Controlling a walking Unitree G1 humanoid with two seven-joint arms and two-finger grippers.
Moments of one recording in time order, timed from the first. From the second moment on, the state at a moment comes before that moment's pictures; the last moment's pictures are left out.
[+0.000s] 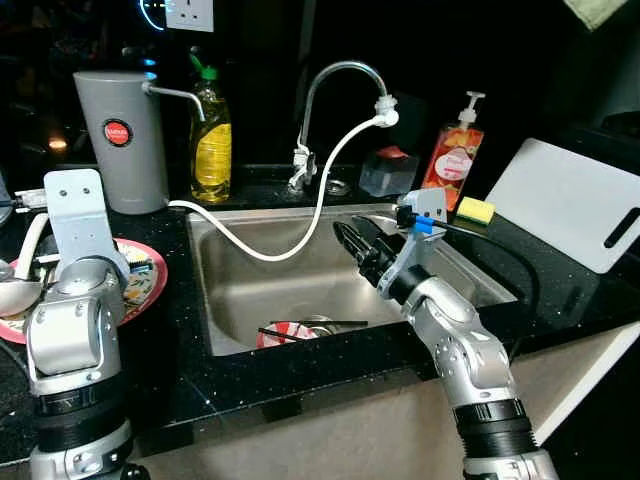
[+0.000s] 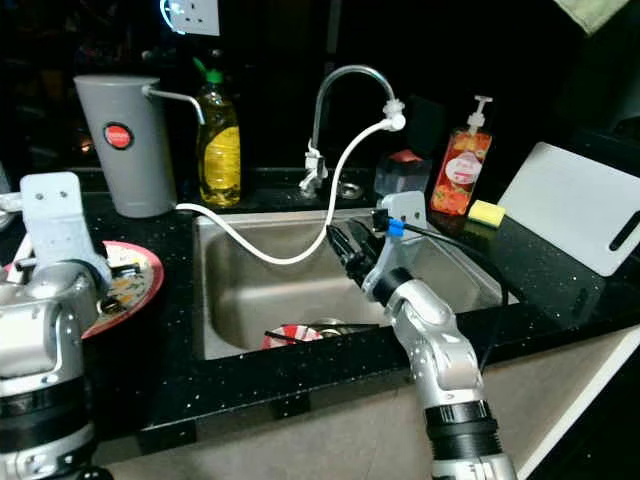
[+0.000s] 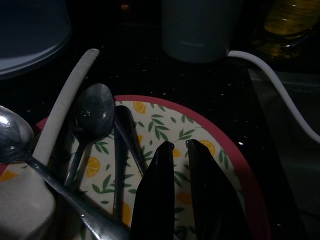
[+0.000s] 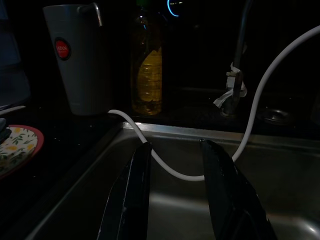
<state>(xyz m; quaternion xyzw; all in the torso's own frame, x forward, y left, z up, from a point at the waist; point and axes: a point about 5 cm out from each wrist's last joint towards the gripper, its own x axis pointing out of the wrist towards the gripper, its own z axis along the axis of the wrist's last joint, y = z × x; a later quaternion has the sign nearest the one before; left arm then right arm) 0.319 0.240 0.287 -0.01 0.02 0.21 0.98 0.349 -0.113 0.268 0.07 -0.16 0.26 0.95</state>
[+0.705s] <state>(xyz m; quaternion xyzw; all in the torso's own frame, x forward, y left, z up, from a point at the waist) 0.328 0.244 0.257 -0.11 0.09 0.22 0.96 0.348 -0.112 0.268 0.07 -0.17 0.26 0.95</state>
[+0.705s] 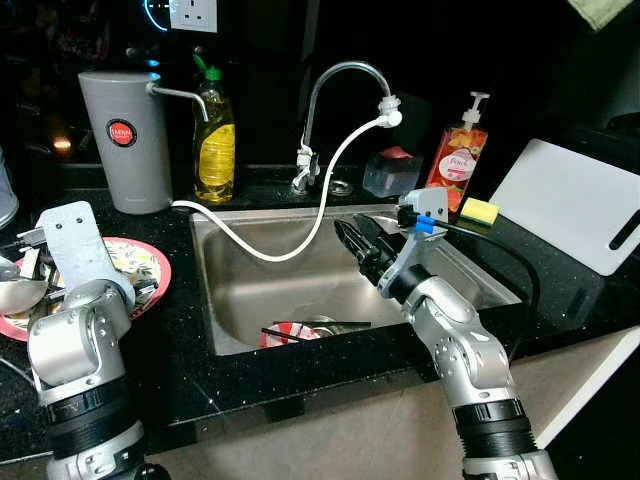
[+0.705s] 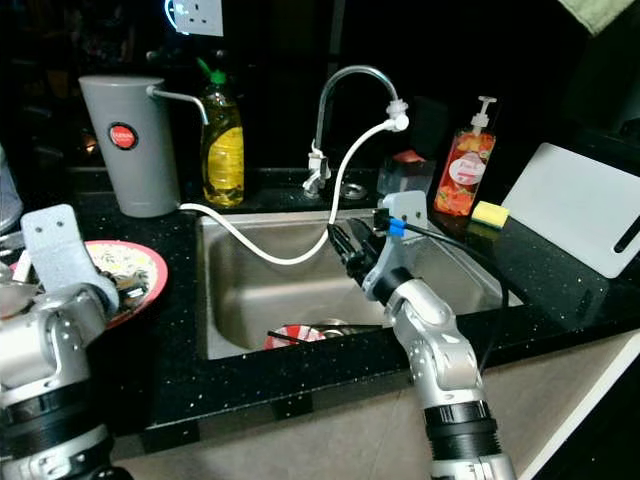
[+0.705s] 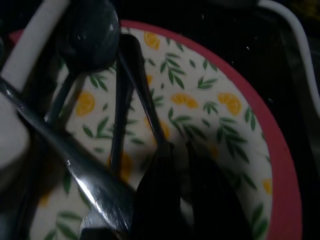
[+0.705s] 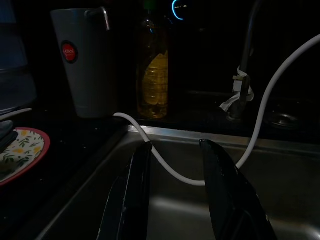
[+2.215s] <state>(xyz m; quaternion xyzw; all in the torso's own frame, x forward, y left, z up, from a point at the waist) 0.335 0.252 0.253 -0.12 0.09 0.25 0.96 0.348 -0.112 0.268 0.07 -0.17 0.25 0.95</state>
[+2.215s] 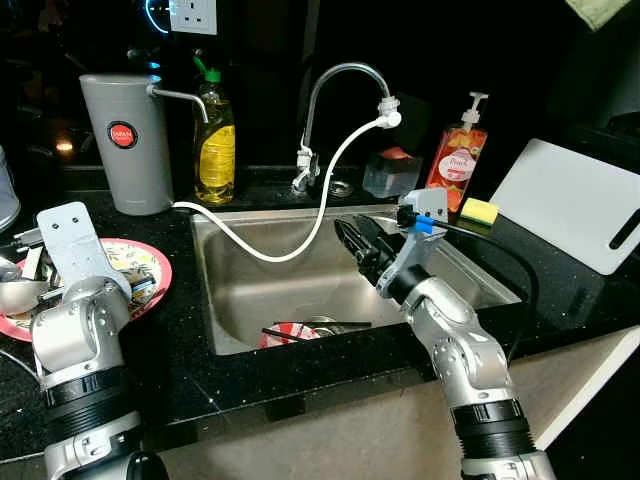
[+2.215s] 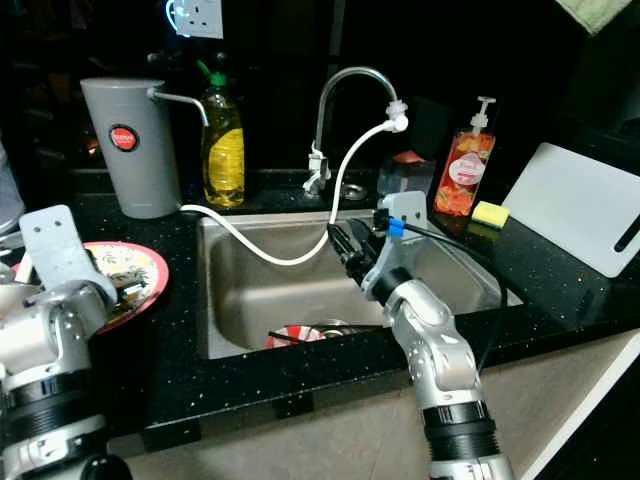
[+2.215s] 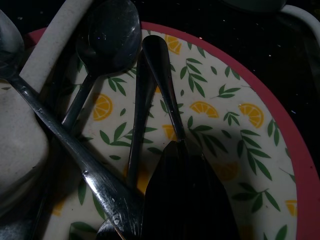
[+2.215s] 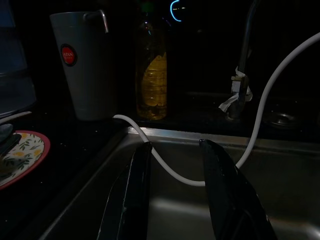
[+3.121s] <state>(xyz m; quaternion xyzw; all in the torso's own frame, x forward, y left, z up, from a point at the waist) 0.342 0.259 0.246 -0.05 0.11 0.27 0.95 0.348 -0.112 0.268 0.07 -0.17 0.25 0.95</state>
